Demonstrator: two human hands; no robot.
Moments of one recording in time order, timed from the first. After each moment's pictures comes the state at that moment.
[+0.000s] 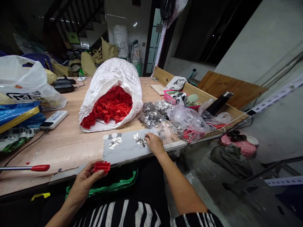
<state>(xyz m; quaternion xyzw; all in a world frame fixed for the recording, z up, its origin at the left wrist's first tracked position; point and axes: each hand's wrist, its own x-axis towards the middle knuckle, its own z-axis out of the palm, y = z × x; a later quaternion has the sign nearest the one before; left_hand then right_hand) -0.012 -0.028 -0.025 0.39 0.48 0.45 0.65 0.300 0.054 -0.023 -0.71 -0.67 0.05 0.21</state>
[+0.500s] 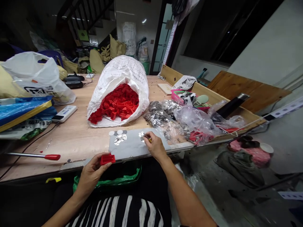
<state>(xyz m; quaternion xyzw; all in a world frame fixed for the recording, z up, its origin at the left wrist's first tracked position) -0.010 -0.027 -0.027 0.52 0.52 0.47 0.48 0.266 0.033 0.000 -0.63 -0.68 0.14 0.35</state>
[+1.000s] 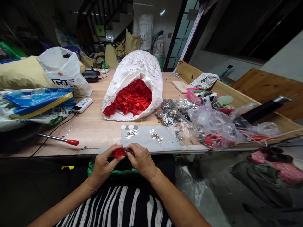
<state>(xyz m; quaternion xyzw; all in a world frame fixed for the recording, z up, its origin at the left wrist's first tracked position) -0.008 -0.032 -0.007 0.59 0.50 0.50 0.39 0.170 -0.009 0.009 -0.45 -0.79 0.25 0.33</state>
